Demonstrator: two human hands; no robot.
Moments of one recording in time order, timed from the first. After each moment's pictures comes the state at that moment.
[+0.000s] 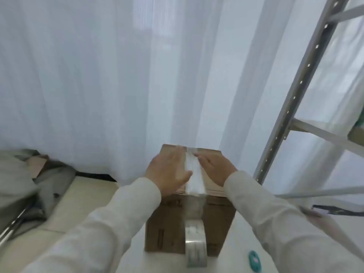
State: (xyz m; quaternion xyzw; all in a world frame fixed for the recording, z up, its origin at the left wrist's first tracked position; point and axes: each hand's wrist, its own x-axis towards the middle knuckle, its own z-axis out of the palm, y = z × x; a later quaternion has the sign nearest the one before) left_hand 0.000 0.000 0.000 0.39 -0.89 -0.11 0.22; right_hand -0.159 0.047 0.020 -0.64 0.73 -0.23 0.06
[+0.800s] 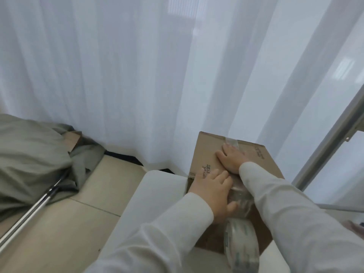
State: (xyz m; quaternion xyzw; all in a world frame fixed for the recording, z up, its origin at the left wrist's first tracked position) left_hand 0.005 0.011 -0.059 0.34 -0.94 -0.05 0.07; right_hand -0.166 -0.079 -0.059 -0.60 0.80 -0.05 0.05
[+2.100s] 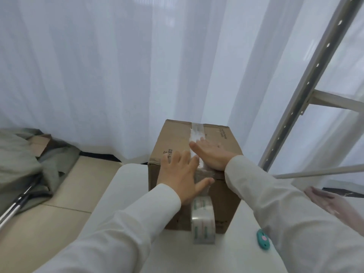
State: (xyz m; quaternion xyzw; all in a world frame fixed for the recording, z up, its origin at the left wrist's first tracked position) left_hand -0.026 0.023 -0.075 0.41 -0.90 0.06 0.15; right_hand -0.173 0.004 -0.043 -0.66 0.73 -0.05 0.13
